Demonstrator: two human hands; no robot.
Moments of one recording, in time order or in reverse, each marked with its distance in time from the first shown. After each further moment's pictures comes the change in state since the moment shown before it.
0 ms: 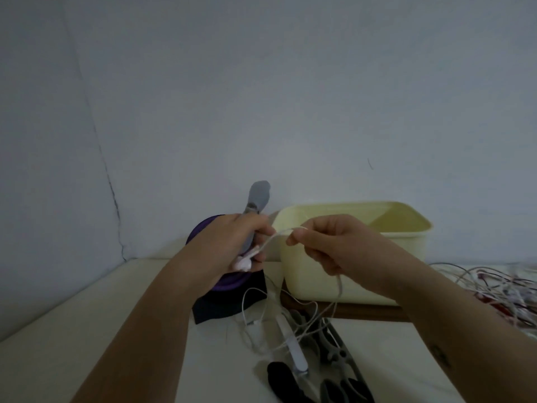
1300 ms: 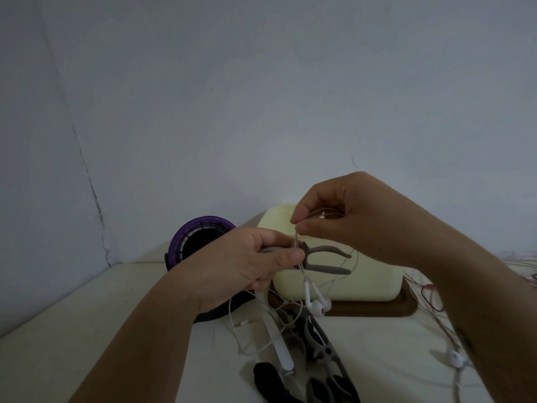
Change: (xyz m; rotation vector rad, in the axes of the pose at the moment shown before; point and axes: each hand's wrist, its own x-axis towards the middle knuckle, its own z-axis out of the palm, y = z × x) left_hand -0.006 -0.007 0.016 0.099 -0.433 0.108; right_hand -0.024 -0.042 -0.027 -0.515 0.120 -0.329
